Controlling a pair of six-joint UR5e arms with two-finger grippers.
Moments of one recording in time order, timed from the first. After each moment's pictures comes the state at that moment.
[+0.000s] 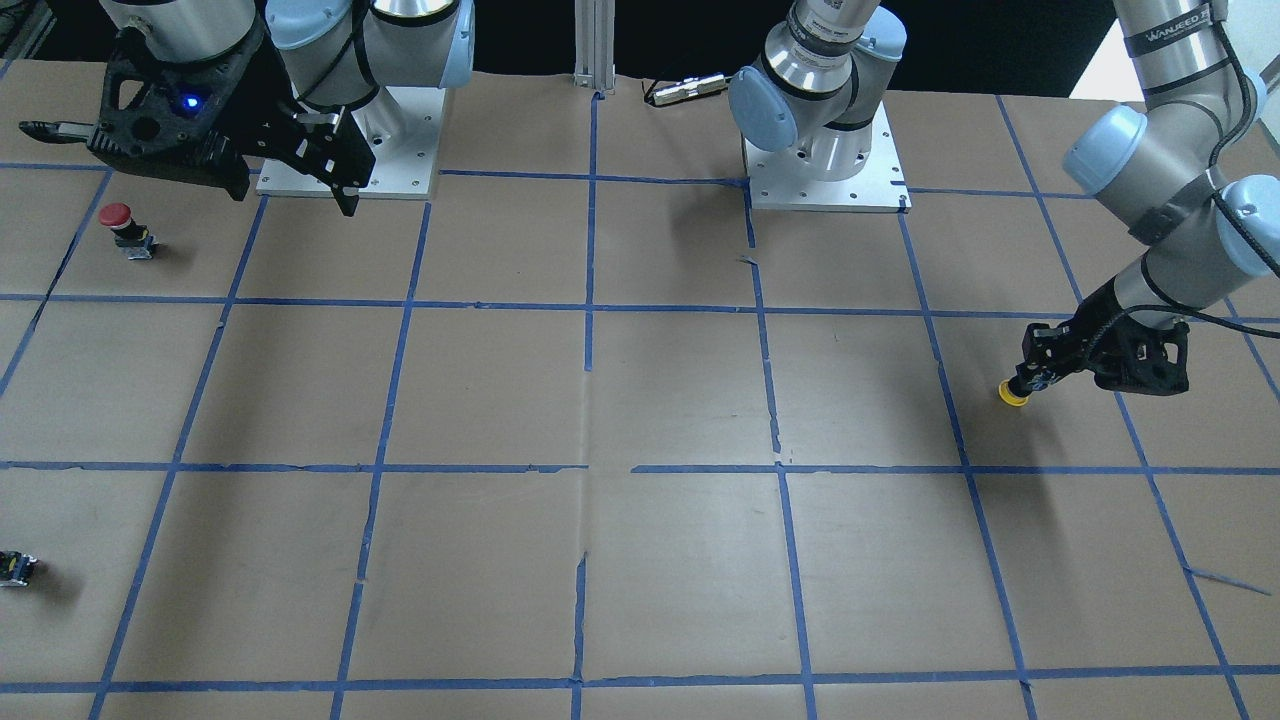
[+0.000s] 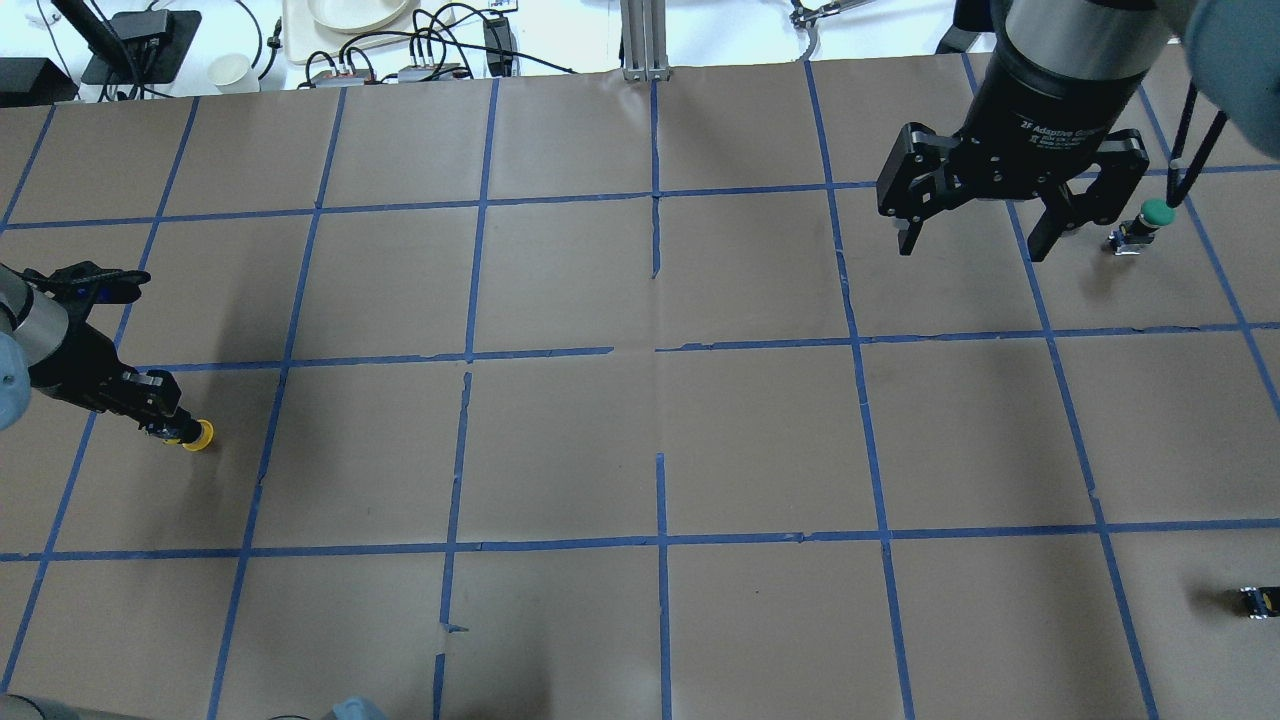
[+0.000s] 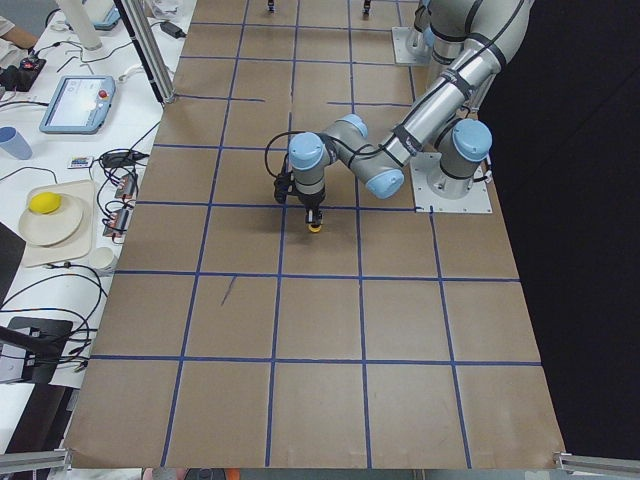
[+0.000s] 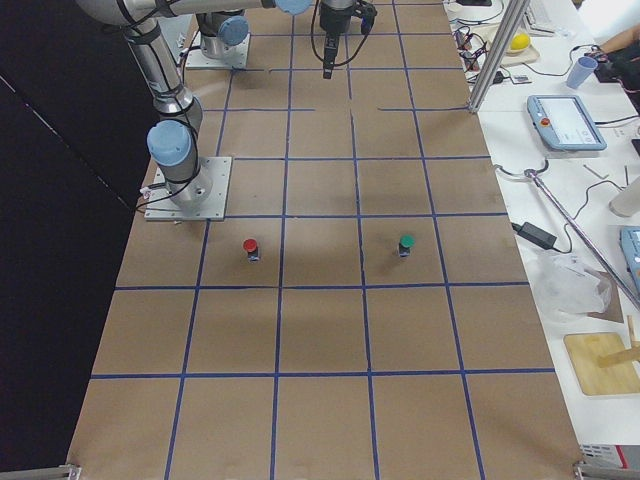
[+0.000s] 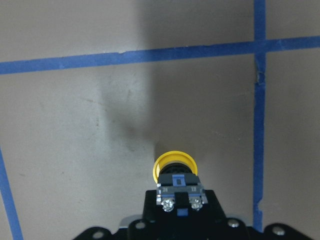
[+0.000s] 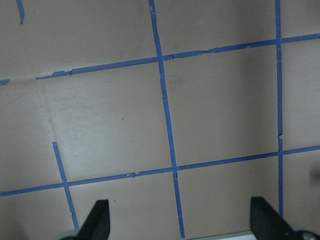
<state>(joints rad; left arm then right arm) -0.92 -1.76 -1.99 -1.06 1.58 0.73 1.58 -1.60 1.51 -1.41 -1.58 0.15</state>
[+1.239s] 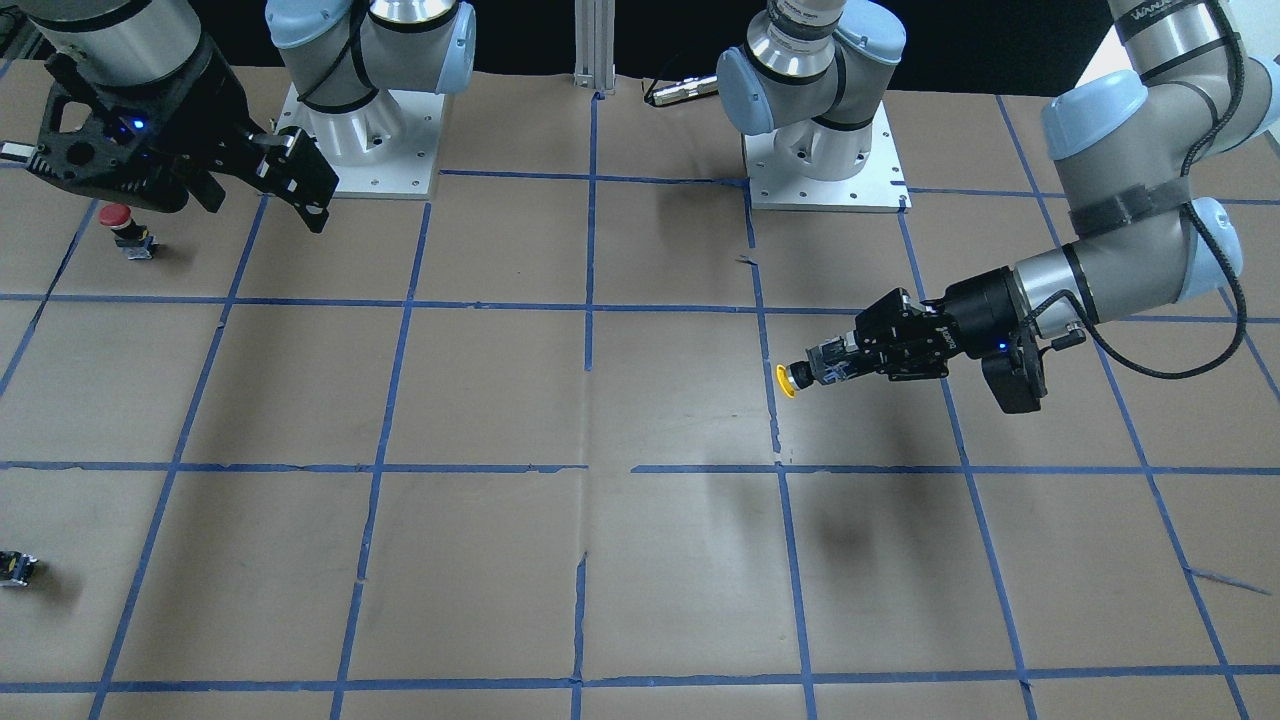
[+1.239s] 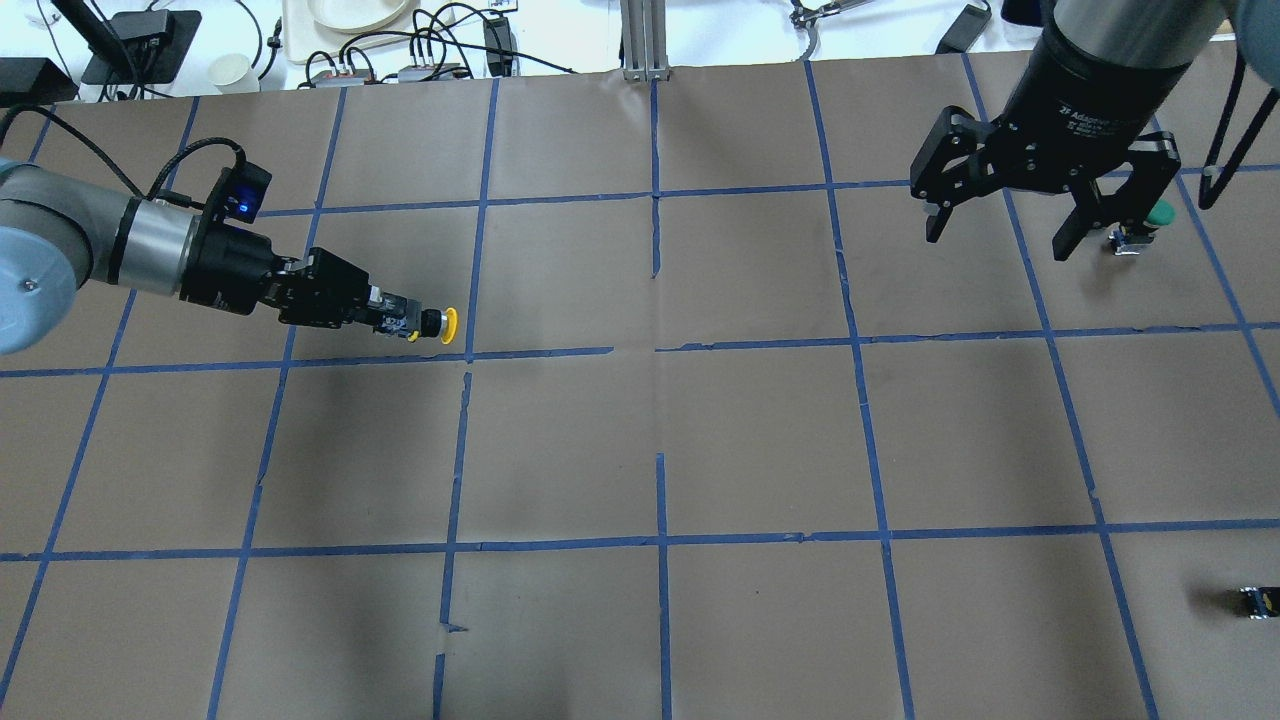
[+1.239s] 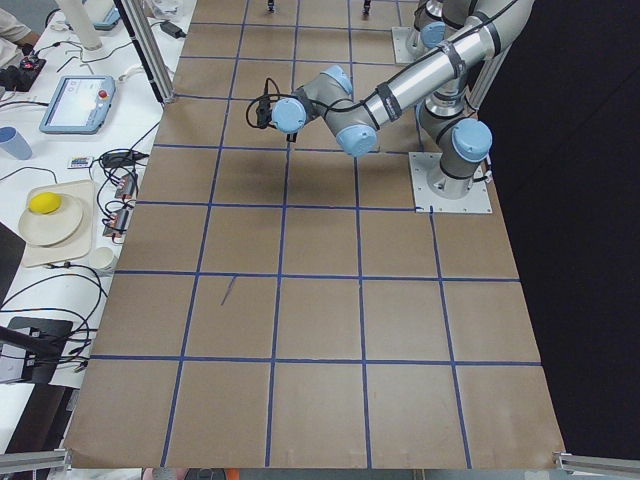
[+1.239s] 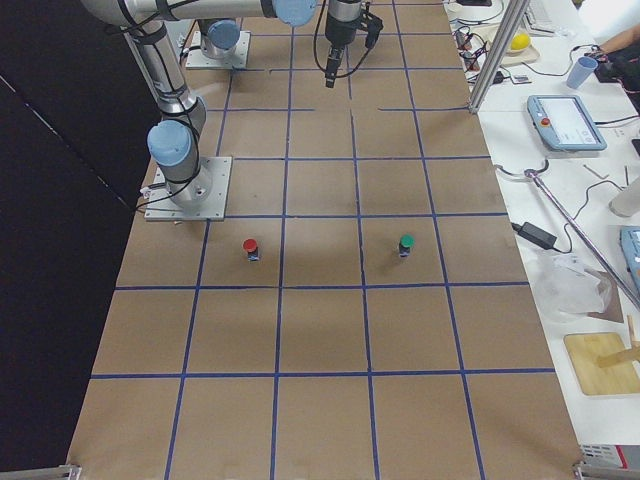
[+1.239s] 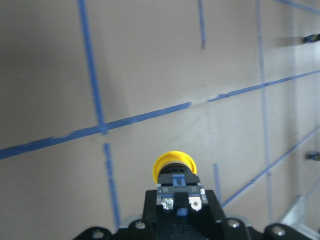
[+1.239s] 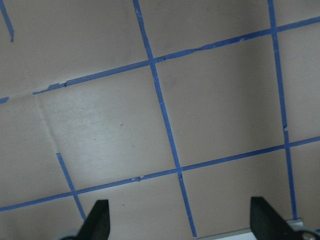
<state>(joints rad) -1.13 -1.73 -1.91 -1.61 0.72 0.73 1.50 -1.58 1.52 -1.39 -1.50 0.18</state>
